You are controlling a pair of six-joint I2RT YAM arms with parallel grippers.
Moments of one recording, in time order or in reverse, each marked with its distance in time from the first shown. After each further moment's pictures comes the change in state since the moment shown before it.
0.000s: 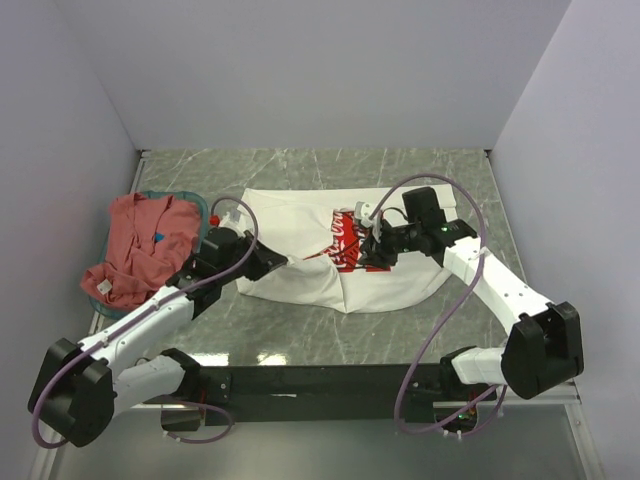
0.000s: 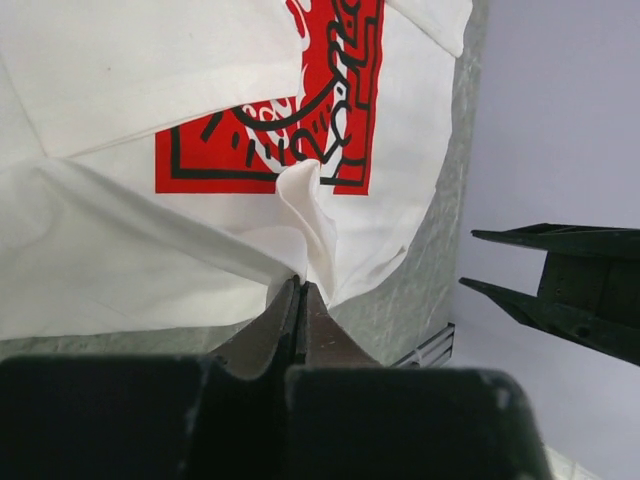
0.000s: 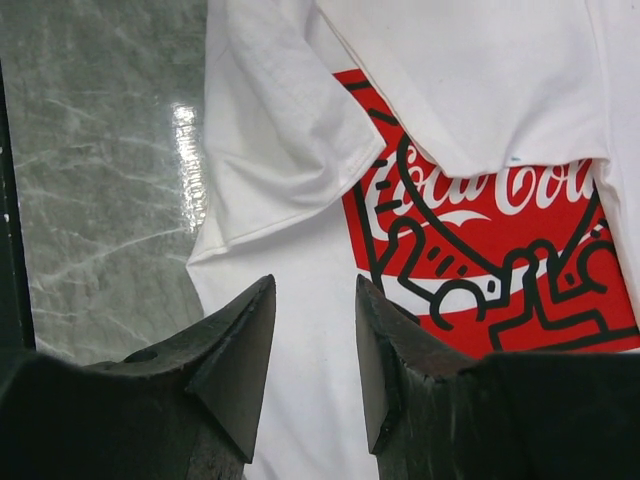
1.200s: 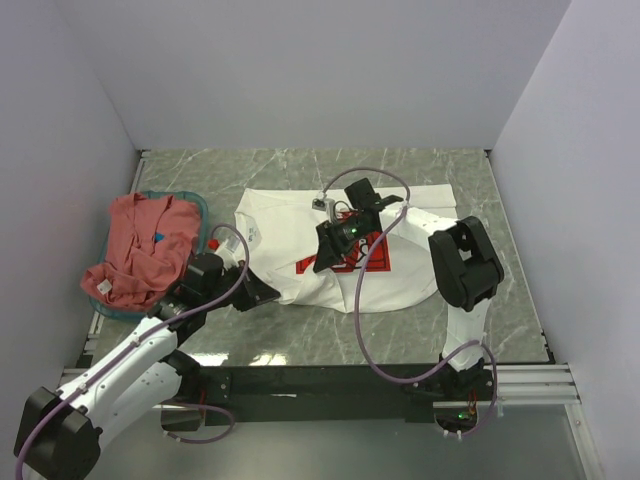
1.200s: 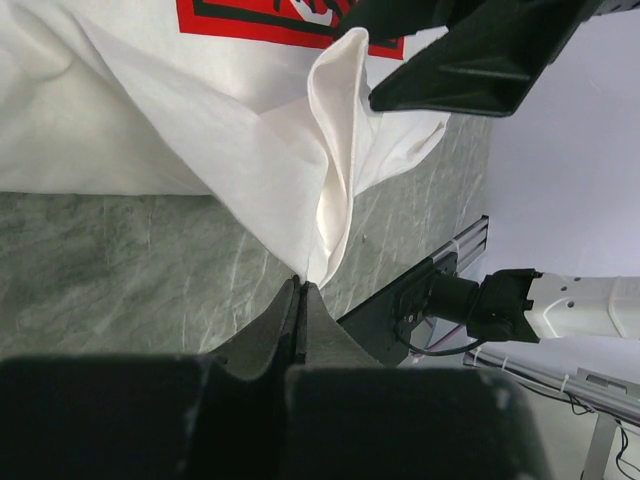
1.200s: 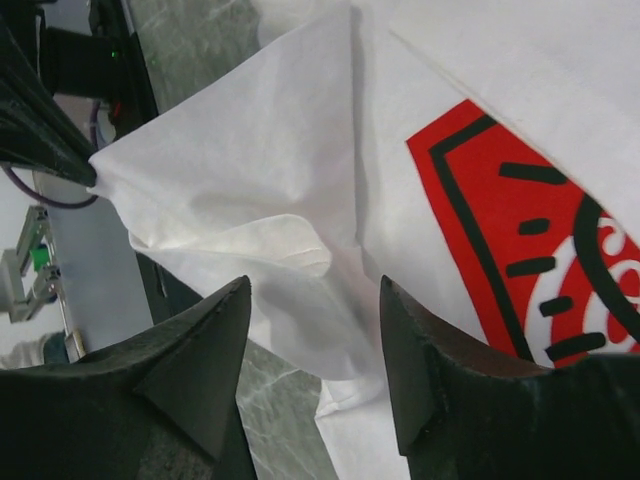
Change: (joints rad) left arm 0.030 -0.272 -0.172 -0.165 0.209 0.110; right arm 0.128 0.625 0.331 0.047 -0.176 0.643
